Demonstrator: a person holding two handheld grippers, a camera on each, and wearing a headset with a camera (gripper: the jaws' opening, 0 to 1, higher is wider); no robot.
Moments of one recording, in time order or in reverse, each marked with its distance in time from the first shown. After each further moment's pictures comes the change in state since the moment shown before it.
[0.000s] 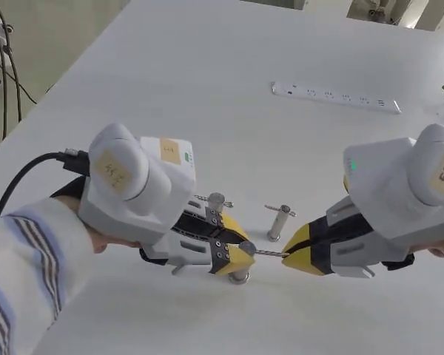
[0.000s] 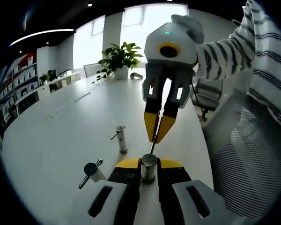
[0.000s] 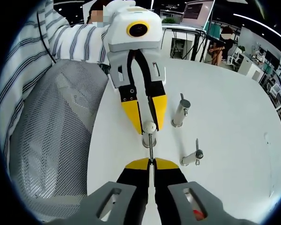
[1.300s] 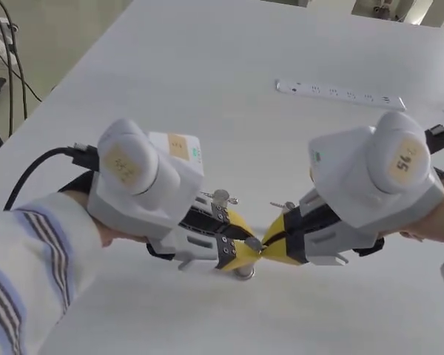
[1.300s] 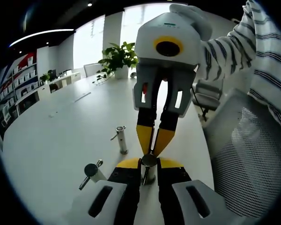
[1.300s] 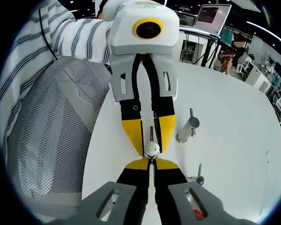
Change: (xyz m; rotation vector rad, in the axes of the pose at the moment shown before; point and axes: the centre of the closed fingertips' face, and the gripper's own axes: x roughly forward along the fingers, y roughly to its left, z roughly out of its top) left arm 0.000 0.000 0.002 0.004 0.002 0.003; right arm 0.011 0.004 0.020 -0.112 0.008 0.047
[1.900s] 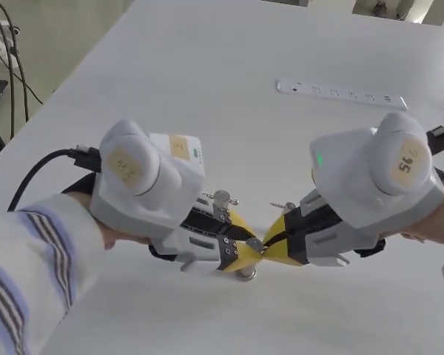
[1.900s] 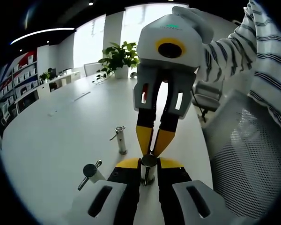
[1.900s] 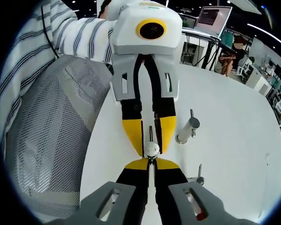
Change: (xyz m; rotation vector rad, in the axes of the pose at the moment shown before) left arm 0.002 -0.002 -0.001 -0.013 0.000 -0.011; right arm 0.005 0.000 -0.002 -0.028 -0.016 -0.004
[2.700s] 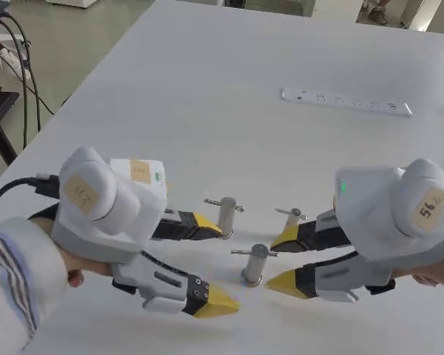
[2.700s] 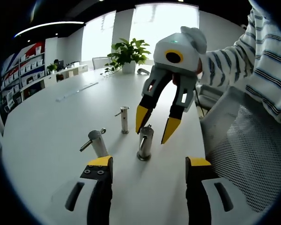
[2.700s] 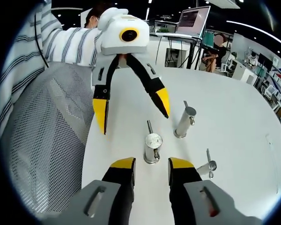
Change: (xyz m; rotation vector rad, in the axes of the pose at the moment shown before) left arm -0.034 -0.004 -0.037 -0.093 0.008 0.062; right arm 0.014 0.002 -0.006 0.168 -0.112 -0.102
